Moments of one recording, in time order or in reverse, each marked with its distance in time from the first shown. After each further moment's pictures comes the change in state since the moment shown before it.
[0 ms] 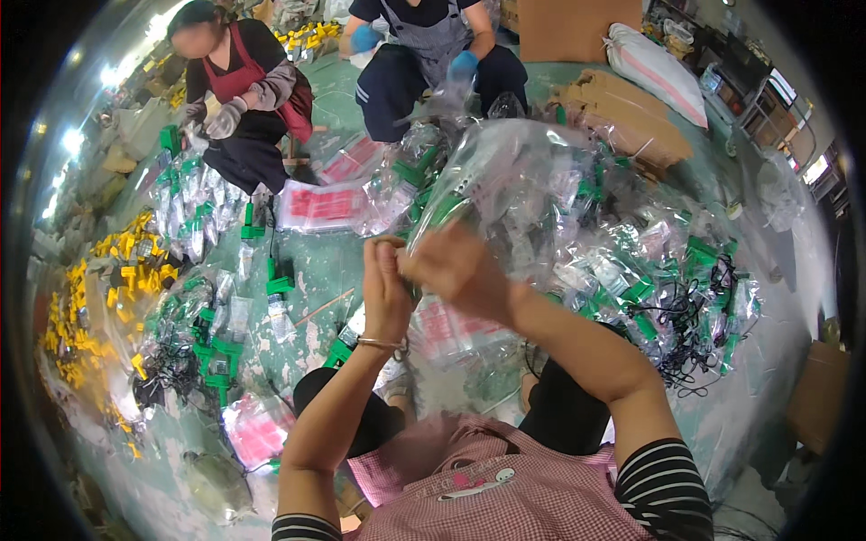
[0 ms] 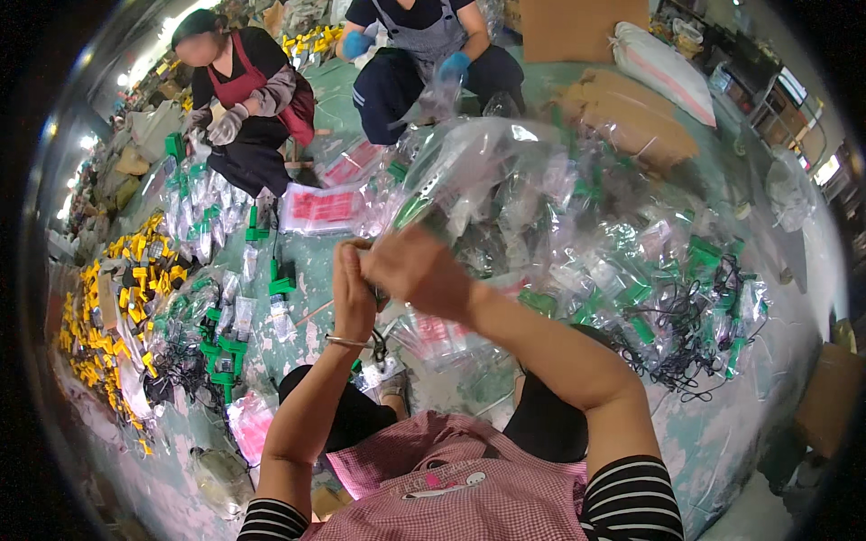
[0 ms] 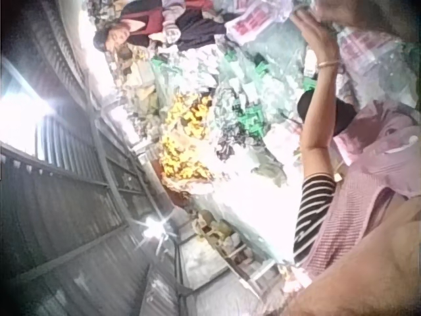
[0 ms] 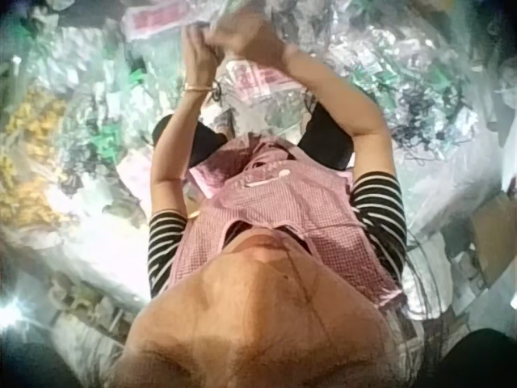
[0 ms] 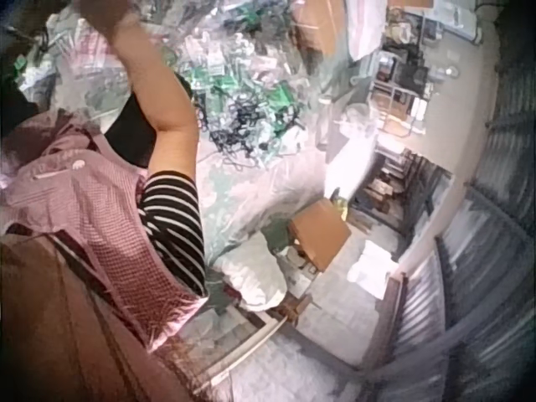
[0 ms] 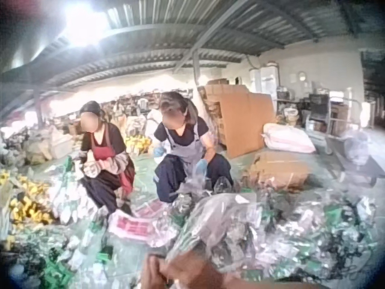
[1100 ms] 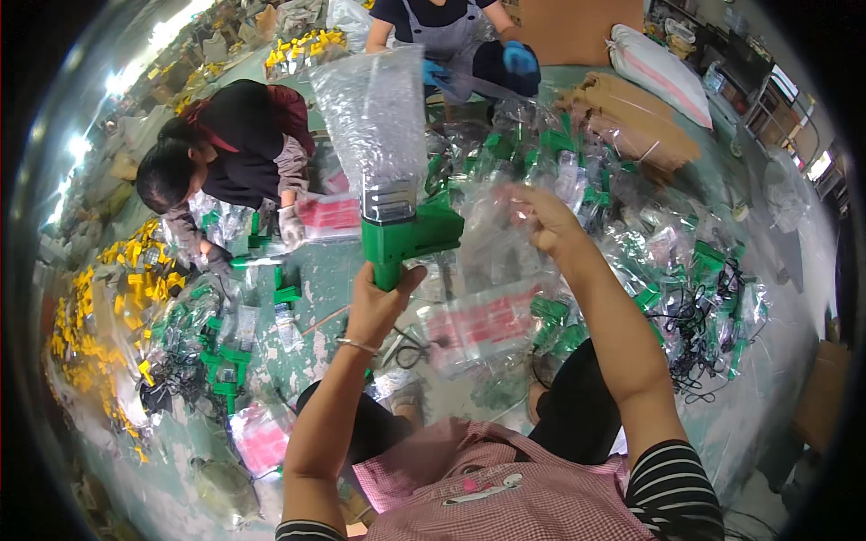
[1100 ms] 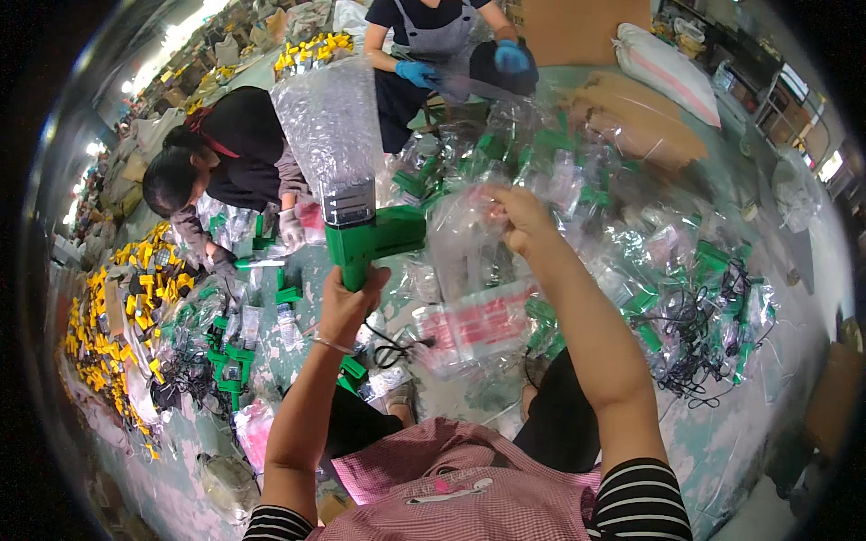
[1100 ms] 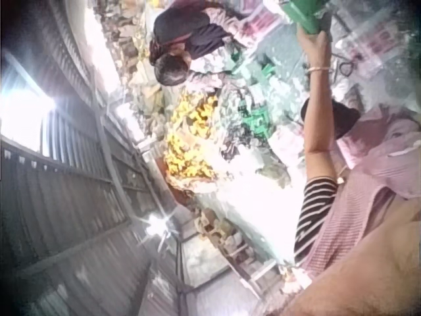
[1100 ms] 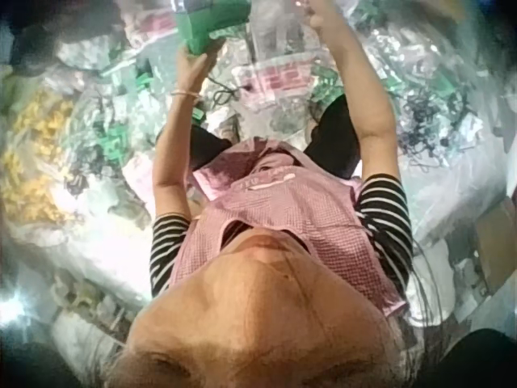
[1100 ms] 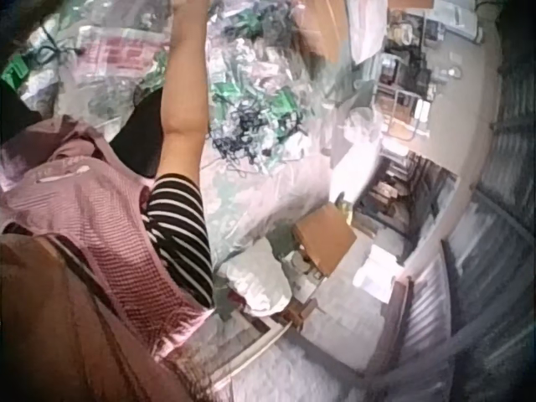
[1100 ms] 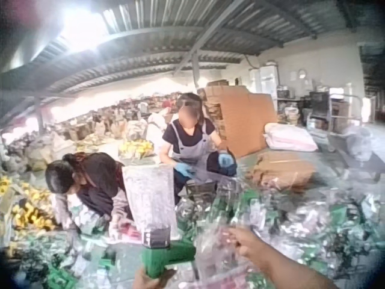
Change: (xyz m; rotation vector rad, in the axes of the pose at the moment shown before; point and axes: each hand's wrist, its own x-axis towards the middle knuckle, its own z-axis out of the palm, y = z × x) left_hand 0.016 0.015 -0.018 0.010 -0.197 -0.384; right_hand -0.074 0.129 -0.022 1.224 0.394 1.813
